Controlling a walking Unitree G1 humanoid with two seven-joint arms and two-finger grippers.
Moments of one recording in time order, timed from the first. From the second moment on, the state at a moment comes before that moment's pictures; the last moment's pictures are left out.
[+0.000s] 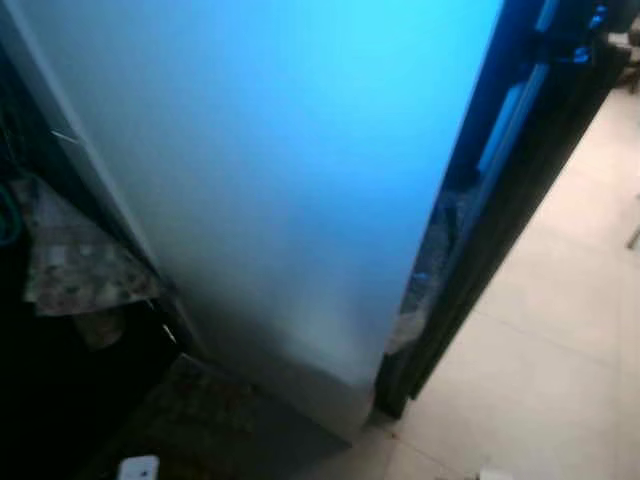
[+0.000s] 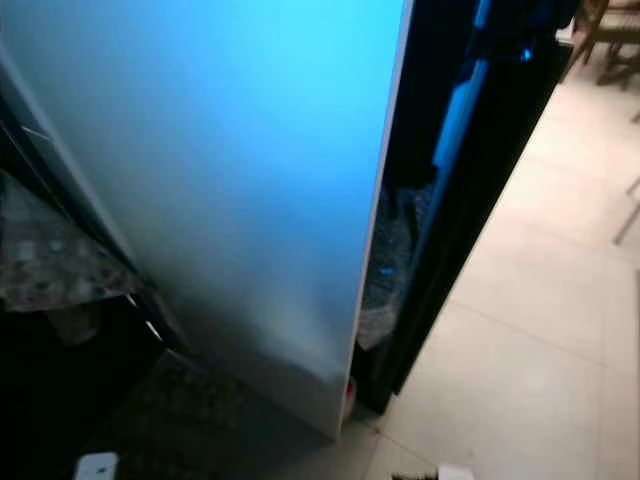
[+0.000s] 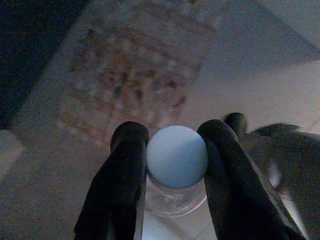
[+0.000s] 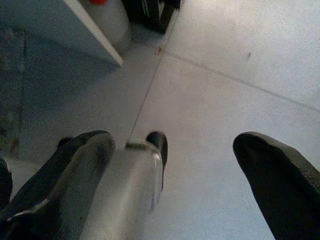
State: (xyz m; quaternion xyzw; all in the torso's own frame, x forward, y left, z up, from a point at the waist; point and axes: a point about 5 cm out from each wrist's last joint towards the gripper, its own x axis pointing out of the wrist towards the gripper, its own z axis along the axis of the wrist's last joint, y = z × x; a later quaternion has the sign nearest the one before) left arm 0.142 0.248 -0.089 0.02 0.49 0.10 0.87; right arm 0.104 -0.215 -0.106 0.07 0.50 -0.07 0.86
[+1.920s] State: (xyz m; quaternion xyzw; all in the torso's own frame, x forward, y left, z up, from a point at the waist) left arm 0.139 0.241 -0.091 0.02 0.49 0.09 0.87; right arm 0.102 -0.217 -0.106 0.09 0.49 -0.09 0.86
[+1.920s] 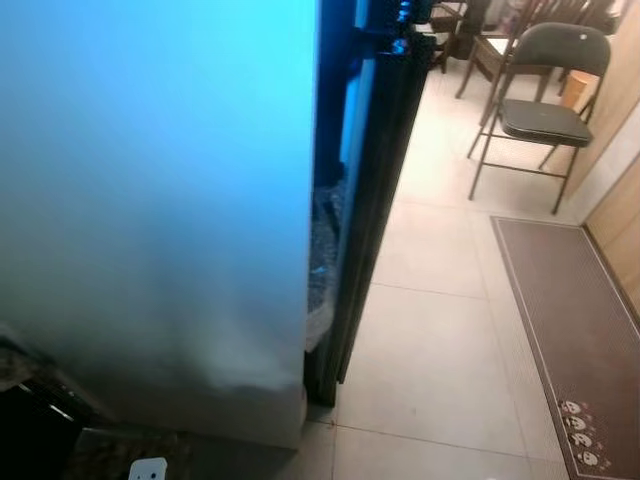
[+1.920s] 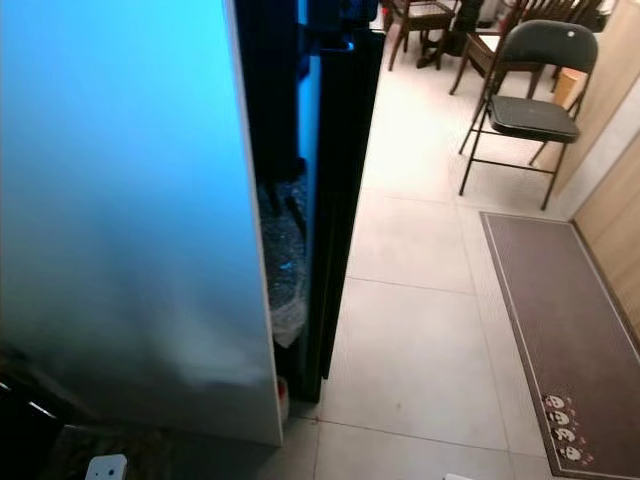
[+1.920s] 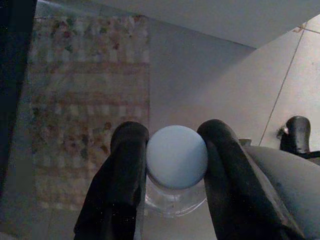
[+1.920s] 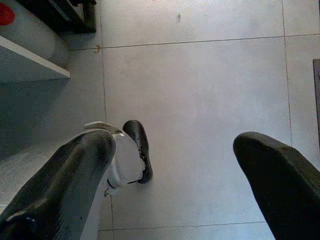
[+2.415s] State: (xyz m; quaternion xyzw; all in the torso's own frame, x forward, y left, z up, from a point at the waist) left arm 0.140 0.240 -0.091 0.02 0.49 0.09 0.87; right arm 0.102 -0.218 -0.106 0.09 0.49 -0.09 0.86
